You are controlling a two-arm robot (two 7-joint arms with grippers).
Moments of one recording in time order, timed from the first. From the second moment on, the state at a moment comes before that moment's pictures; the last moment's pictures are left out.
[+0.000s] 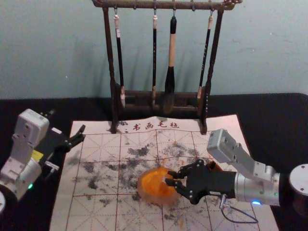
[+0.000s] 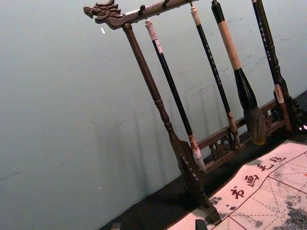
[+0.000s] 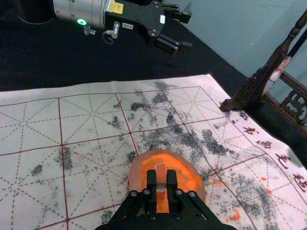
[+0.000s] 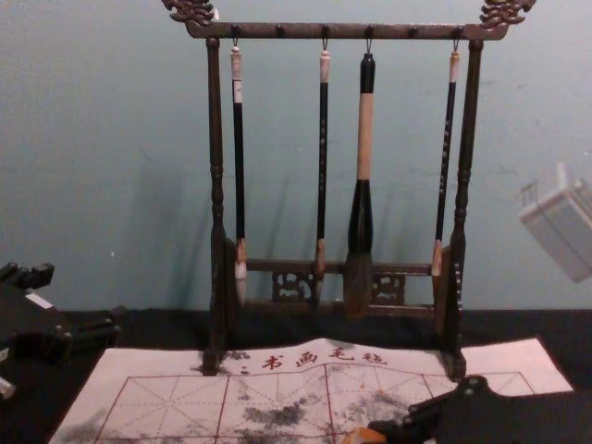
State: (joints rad) left arm -0.20 0.60 0.45 -1.41 -0.25 -0.12 0.03; right arm 0.35 0.57 -0.64 -1.46 0.27 0.06 0.70
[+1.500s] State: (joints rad) left arm -0.20 0.60 0.45 -1.41 -0.25 -0.12 0.03; right arm 0.36 0.59 -0.65 -1.52 0.23 0.12 0.69
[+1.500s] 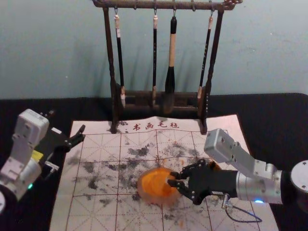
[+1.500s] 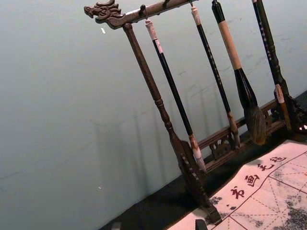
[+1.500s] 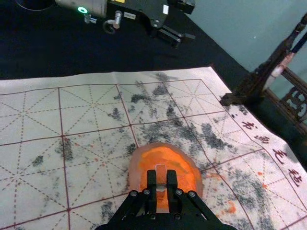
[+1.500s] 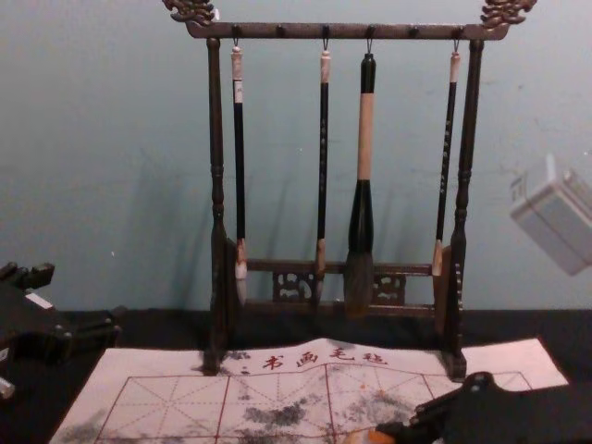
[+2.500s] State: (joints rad) left arm -0.20 0.60 0.45 -1.41 -0.25 -0.12 0.03; right arm 0.42 0.54 -0.66 -1.45 0.21 0.15 0.67
